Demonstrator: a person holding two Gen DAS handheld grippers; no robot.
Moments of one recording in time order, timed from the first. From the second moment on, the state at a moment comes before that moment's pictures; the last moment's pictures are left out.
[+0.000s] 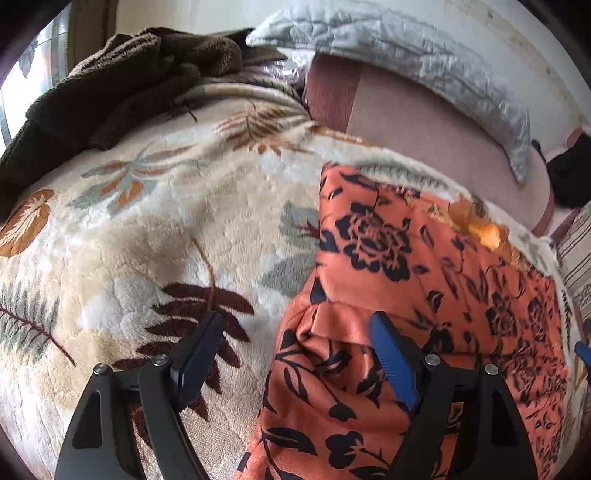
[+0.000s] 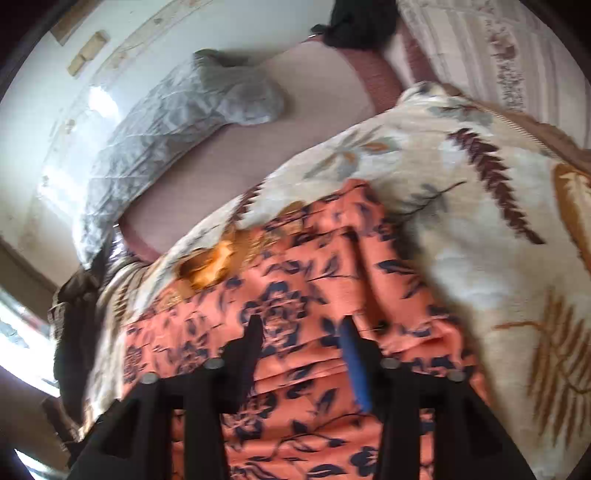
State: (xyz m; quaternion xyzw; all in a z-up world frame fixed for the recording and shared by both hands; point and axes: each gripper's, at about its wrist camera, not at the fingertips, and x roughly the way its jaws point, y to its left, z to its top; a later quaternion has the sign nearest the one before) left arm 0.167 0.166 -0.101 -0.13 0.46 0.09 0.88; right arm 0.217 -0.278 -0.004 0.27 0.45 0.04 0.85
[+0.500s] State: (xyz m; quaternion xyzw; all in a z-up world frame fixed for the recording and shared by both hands) left arm 0.088 0.176 -0.060 -0.14 0.39 0.04 0.91; right arm 0.114 -0.326 0.032 0.25 0.45 0.06 0.86
